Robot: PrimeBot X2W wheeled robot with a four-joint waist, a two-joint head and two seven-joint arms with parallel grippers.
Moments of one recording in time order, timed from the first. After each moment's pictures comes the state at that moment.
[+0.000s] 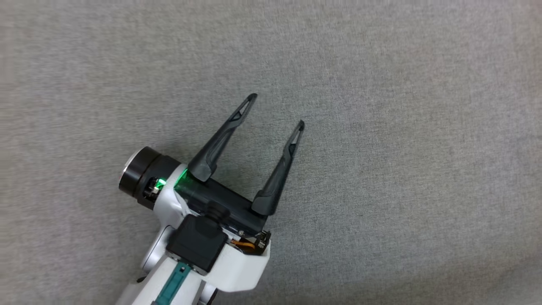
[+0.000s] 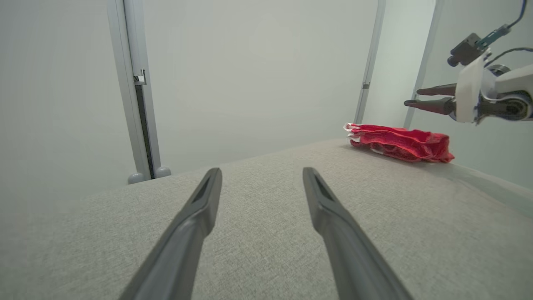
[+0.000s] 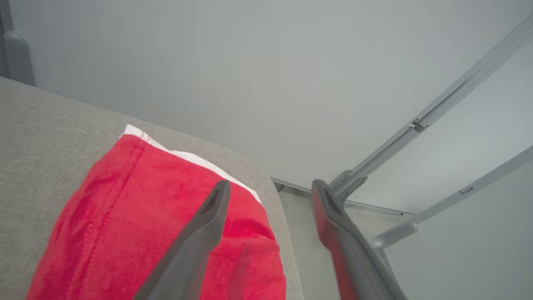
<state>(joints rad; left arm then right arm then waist) -0.33 0.11 -0.49 -0.21 0.00 0.03 -0.26 -0.89 -0.78 0.21 0.79 0.36 0.13 -0.25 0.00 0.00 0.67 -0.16</state>
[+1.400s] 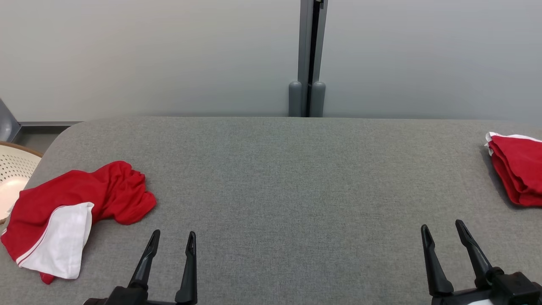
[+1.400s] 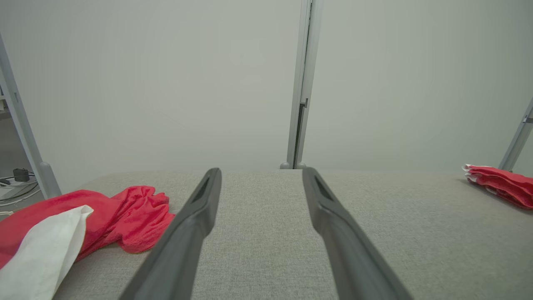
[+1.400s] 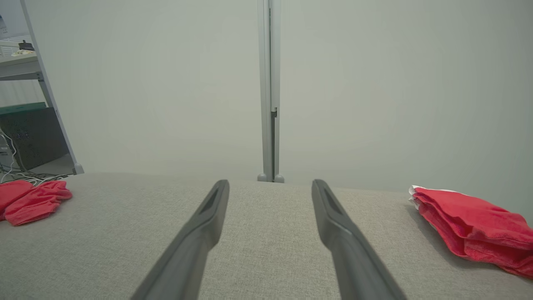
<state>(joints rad) 0.16 0.05 -0.16 0.01 -0.17 0.04 -0.26 0.11 -0.11 0.08 0.11 0.12 0.13 -0.26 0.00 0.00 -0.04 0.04</state>
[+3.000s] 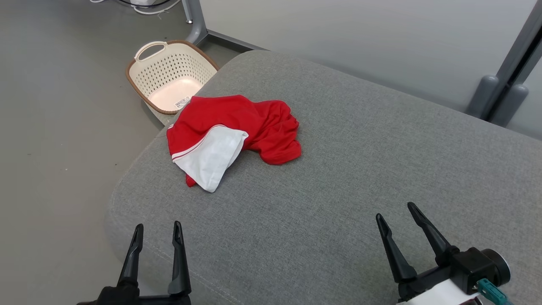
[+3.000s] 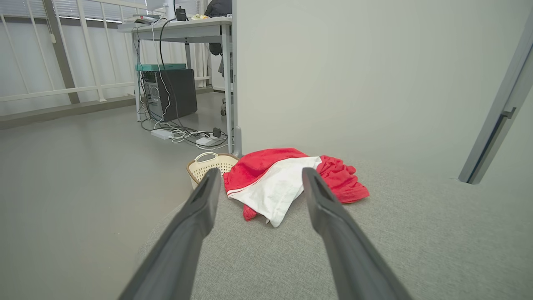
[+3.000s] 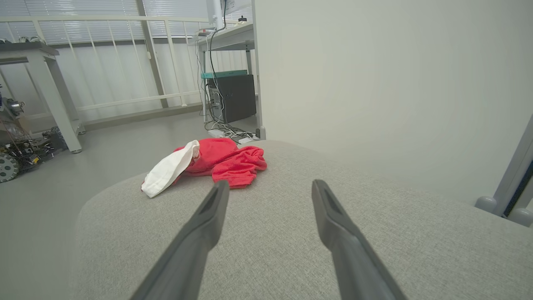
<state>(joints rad) 0.17 0.05 -0.18 -0.07 -0.20 0.20 -0.26 -0.02 -0.18 0.30 0.18 0.18 0.13 -0.26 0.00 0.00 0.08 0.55</state>
